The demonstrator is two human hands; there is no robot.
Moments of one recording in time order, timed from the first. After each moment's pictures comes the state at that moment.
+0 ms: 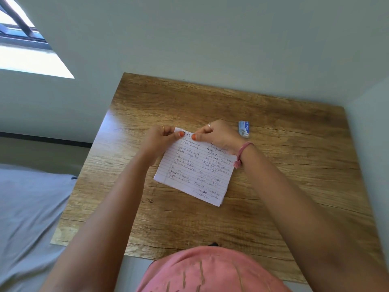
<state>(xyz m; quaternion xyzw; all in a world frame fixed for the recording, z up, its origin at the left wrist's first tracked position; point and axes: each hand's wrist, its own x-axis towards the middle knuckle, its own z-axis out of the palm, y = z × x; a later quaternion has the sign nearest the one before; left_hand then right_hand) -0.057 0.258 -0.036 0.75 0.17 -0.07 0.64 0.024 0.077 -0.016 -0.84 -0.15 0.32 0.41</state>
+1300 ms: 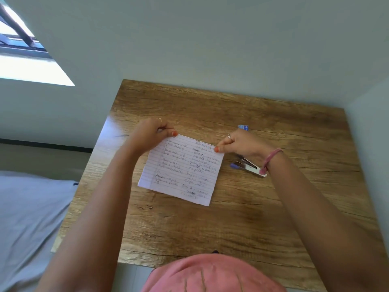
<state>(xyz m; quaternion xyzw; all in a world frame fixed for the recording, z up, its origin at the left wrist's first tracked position) -0.034 0.287 -0.005 0.93 0.03 -0.06 0.35 0.031 0.022 0.003 -0.85 -0.17 0.38 0.32</state>
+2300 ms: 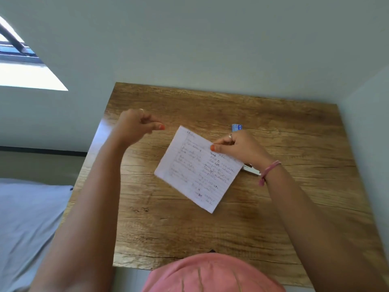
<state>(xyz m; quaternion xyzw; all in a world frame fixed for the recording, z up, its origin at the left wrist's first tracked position) -0.030 0.303 0.013 0.92 0.08 -0.04 0.39 0.009 0.010 0.004 -0.87 -0.16 0.25 0.40</state>
